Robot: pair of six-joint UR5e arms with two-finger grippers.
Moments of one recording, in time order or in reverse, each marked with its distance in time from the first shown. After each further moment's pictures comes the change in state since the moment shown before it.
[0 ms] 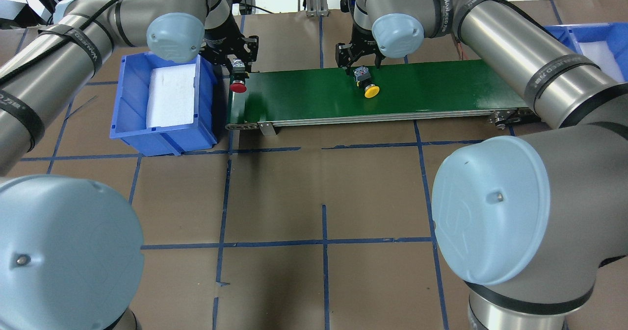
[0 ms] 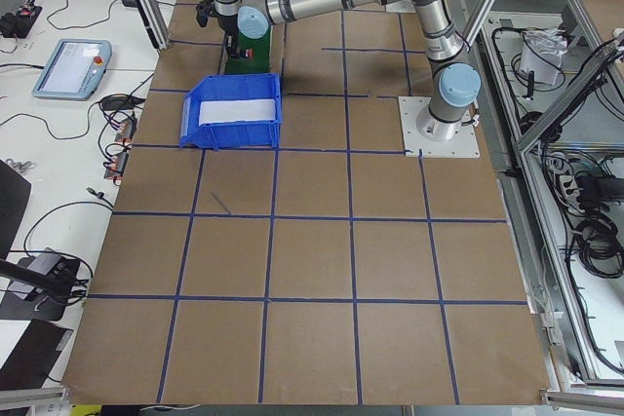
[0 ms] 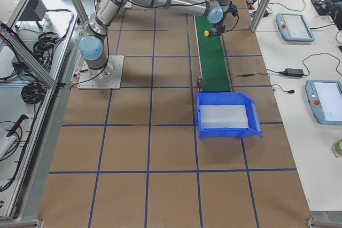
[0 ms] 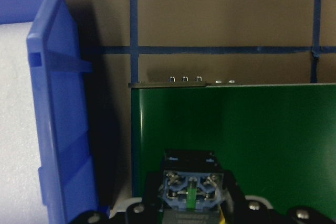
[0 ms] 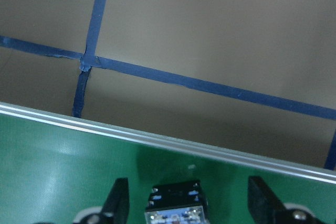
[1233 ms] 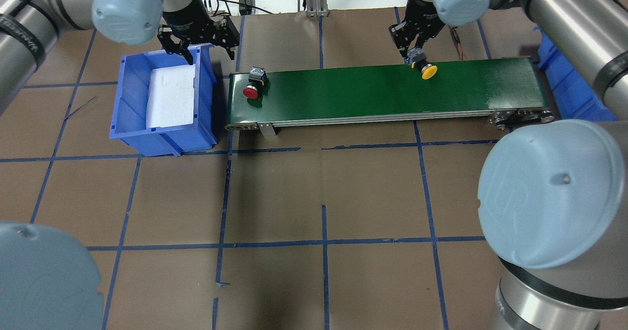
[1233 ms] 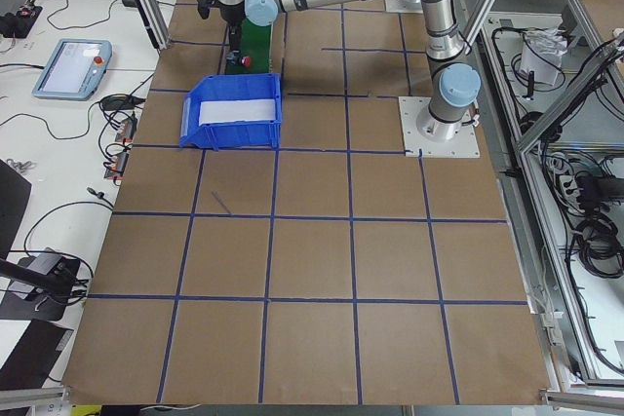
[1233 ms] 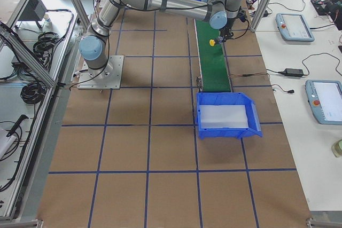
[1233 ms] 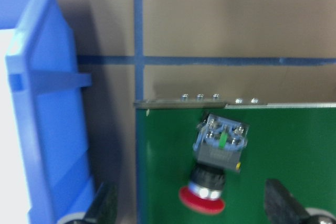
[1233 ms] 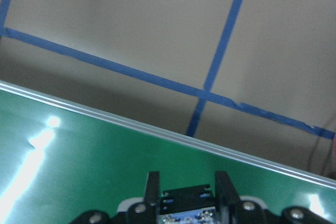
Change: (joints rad) left arm 0.057 0.180 -0.010 -0.198 0.013 0.013; right arm -0.198 -0.089 -0.028 0.154 -0.008 -0.295
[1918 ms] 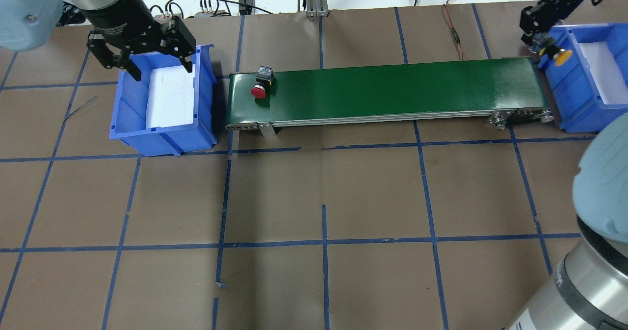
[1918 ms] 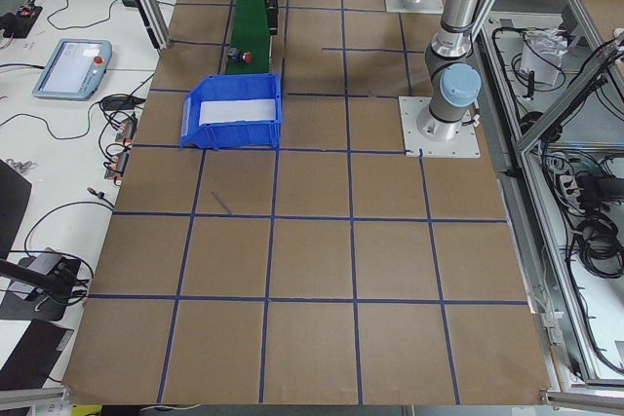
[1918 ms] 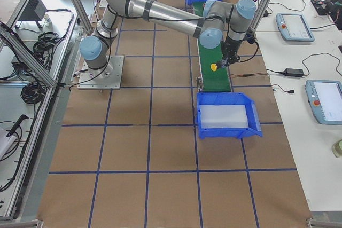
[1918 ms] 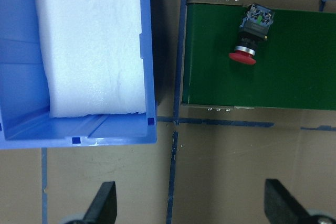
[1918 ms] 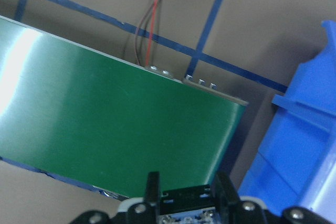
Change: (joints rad) left arm 0.067 0.282 -0.114 -0.209 0.002 0.004; right arm -0.325 -0.102 0.008 0.119 -0.060 -0.374
